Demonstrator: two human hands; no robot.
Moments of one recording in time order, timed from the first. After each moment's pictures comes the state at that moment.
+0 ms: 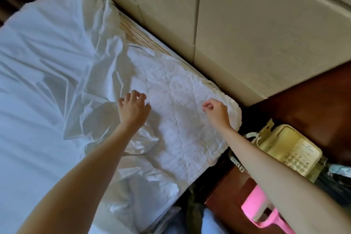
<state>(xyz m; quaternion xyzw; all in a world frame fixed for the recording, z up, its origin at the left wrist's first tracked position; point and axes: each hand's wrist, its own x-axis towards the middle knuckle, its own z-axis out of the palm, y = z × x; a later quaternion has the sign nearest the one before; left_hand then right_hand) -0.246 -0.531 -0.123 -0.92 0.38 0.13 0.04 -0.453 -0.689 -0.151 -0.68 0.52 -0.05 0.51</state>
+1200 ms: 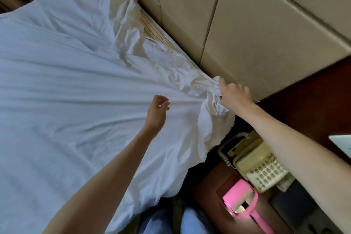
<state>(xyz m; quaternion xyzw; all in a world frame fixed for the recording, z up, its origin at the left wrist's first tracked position) -0.350 -0.515 -0.091 -0.78 0.06 0.33 -0.52 -0.467 -0.724 -0.041 -0.95 0.28 0.17 0.03</state>
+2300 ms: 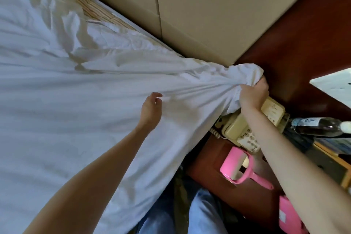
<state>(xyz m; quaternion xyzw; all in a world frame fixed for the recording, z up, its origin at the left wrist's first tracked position) -0.382 -0.547 -0.172 -0.84 0.22 0.38 -0.32 -0.588 -0.723 -0.116 -0.50 0.73 -0.29 0.37</state>
